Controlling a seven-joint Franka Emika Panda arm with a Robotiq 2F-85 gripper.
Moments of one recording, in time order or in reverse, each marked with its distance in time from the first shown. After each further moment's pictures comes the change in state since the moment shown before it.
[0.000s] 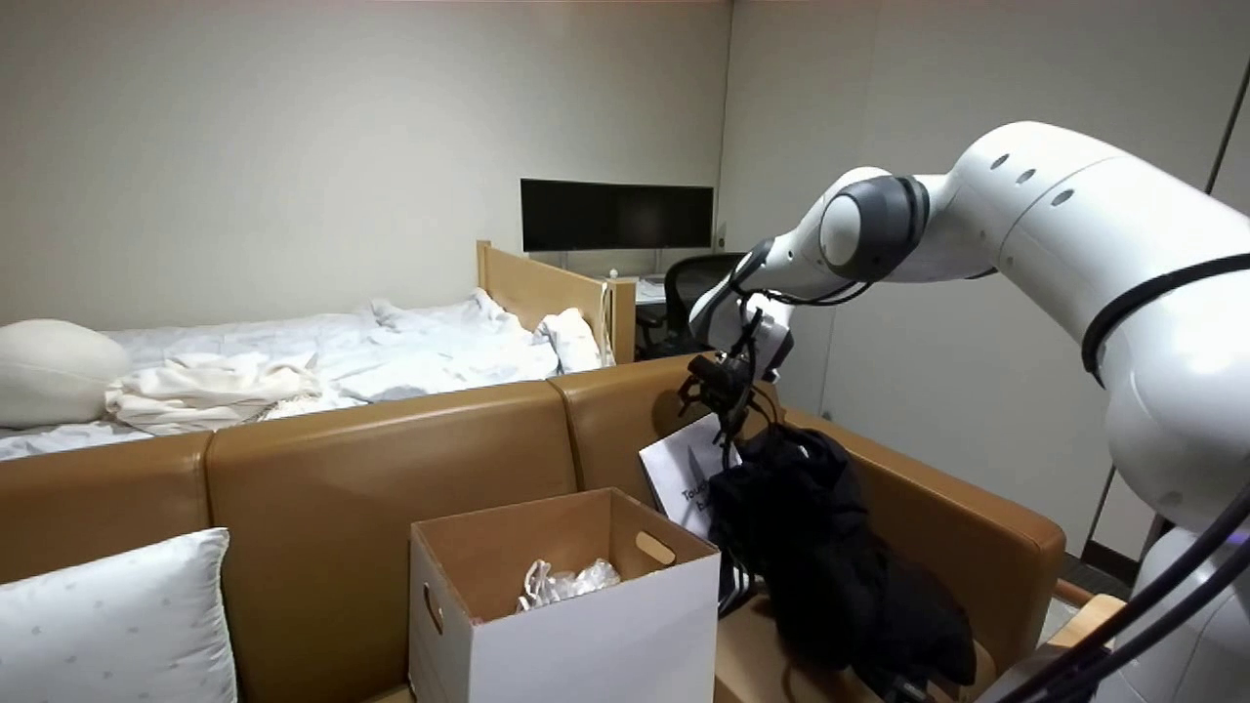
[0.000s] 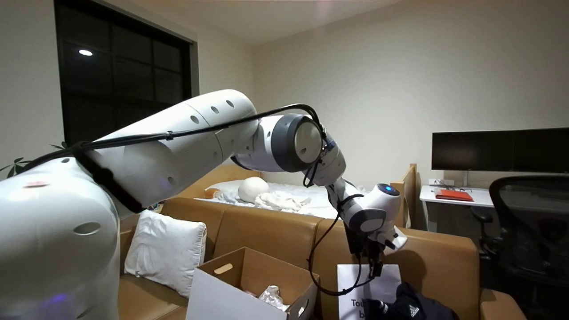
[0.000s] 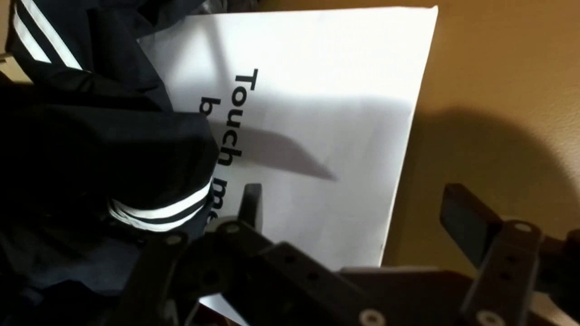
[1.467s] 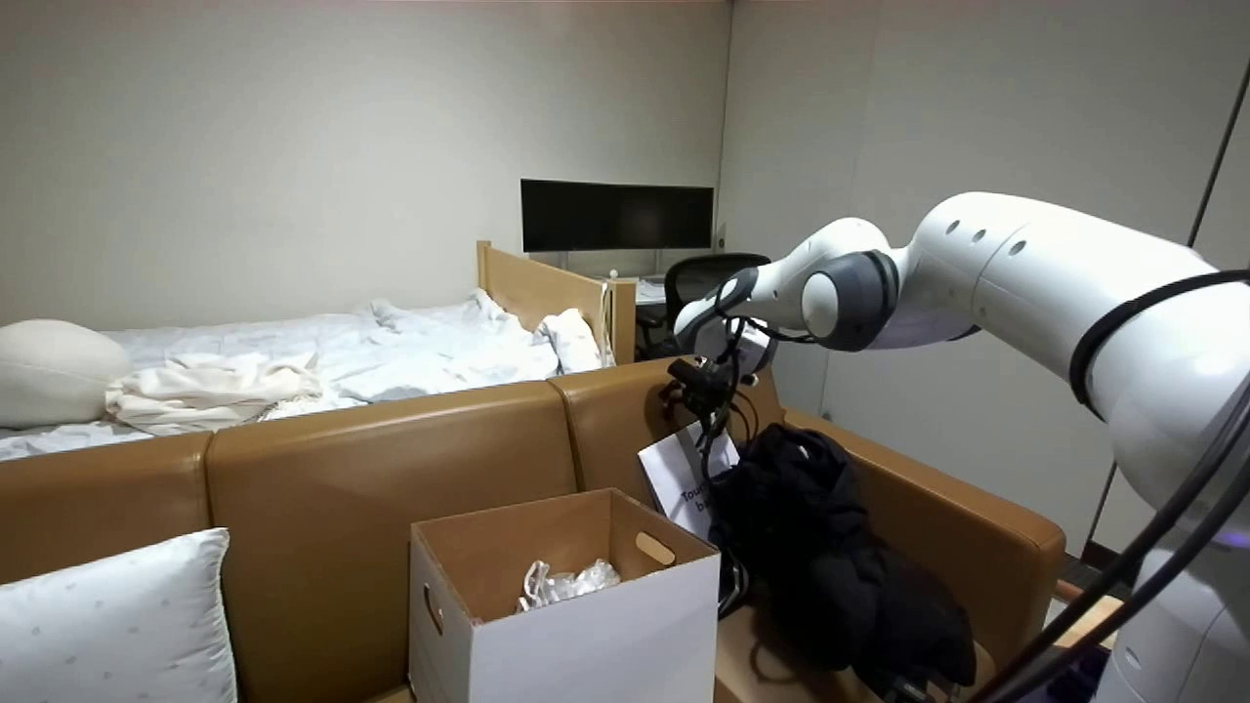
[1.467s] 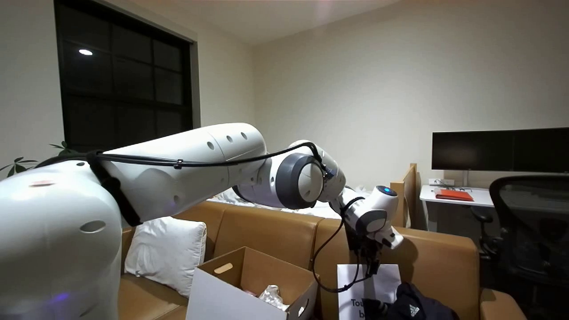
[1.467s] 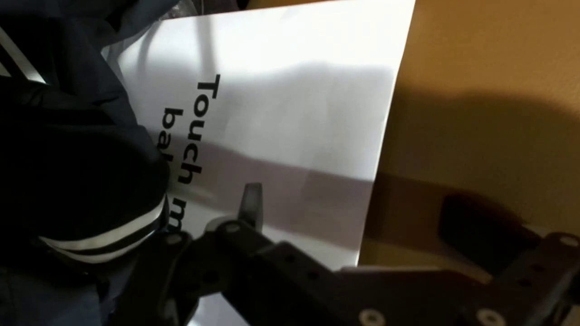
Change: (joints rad) arm 0.029 0.226 -0.027 0.386 -0.106 -0.186 0.196
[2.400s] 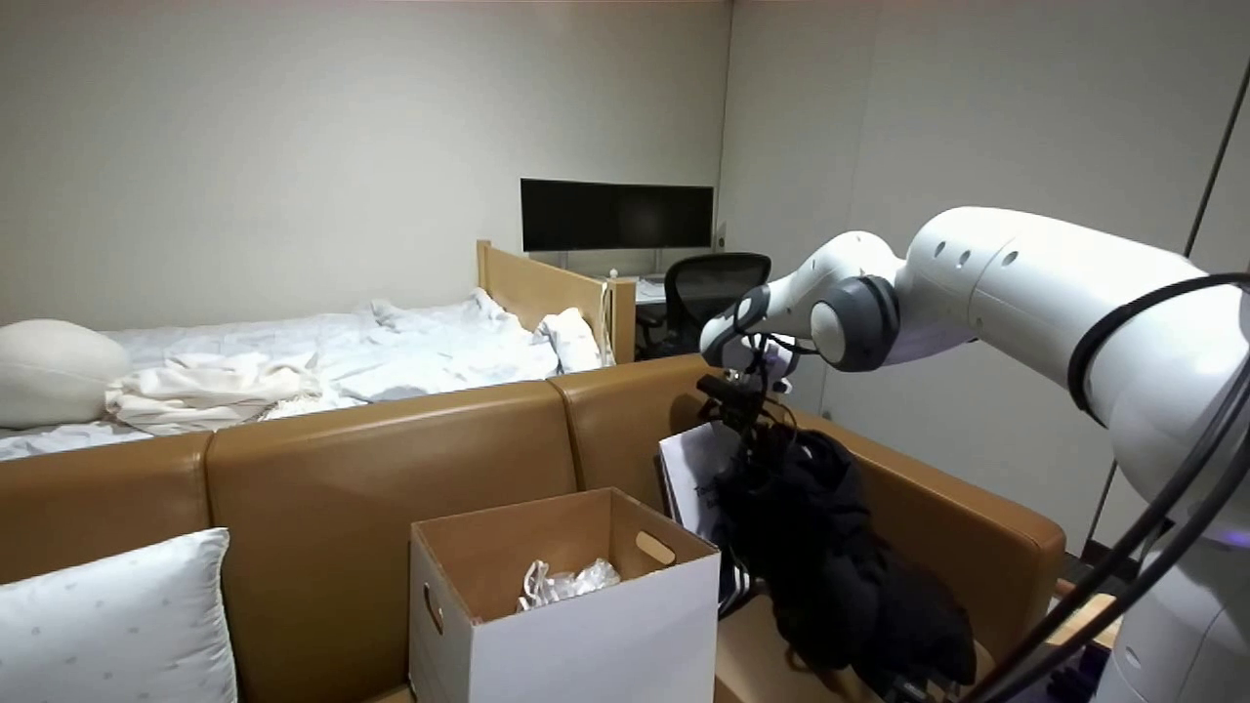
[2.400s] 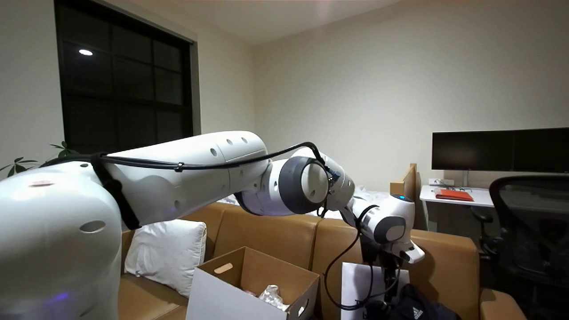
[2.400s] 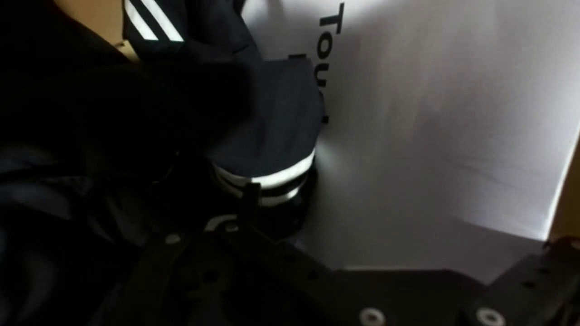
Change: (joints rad) arm -0.001 0.052 -0.178 0.037 -0.028 -0.144 0.155
